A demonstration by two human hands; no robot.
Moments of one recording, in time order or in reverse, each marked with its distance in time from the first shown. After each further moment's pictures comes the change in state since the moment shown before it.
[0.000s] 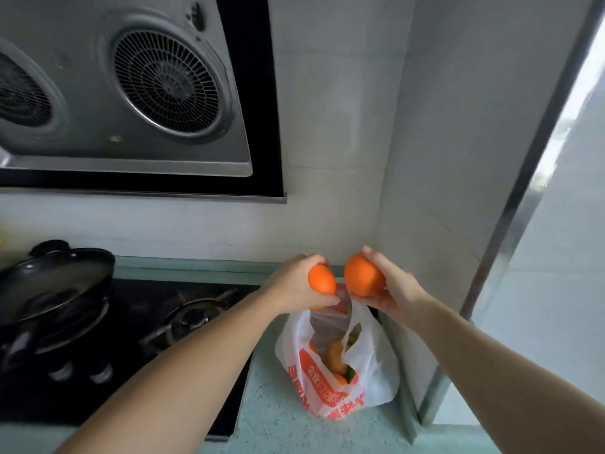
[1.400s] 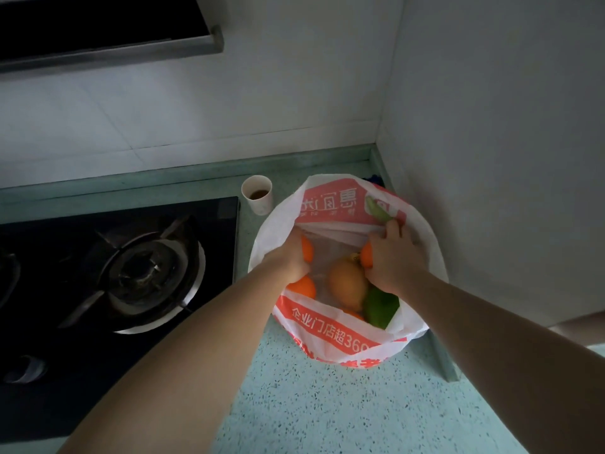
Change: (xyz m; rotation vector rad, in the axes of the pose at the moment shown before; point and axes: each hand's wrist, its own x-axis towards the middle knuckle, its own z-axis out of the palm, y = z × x) left_hand 0.102 -0.174 0.184 0.357 -0.454 -0.450; right_hand 0.166 0.170 -0.057 -1.828 0.091 -0.042
